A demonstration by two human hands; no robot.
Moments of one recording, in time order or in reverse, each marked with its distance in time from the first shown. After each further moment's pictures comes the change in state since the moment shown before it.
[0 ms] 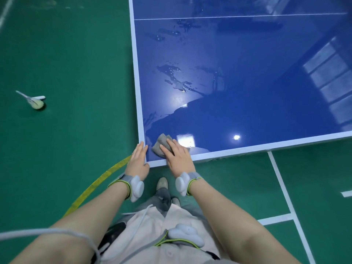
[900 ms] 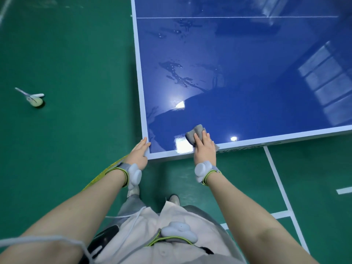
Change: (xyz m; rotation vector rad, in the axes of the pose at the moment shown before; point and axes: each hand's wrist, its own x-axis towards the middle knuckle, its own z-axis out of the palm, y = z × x) left_hand -0.007 -0.016 -0.011 -0.019 -0.140 0.000; right_hand -0.033 0.038 -0.024 0.103 0.103 0.406
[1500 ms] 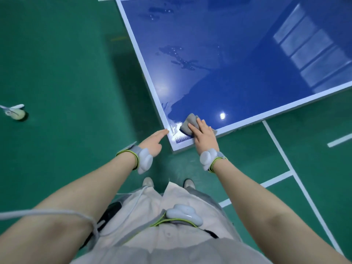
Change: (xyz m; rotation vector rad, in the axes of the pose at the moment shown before) left_hand 0.028 -0.042 -0.053 0.057 -0.318 0.213; right_hand -0.011 -0.088 0.031 0.014 -0.042 0.054
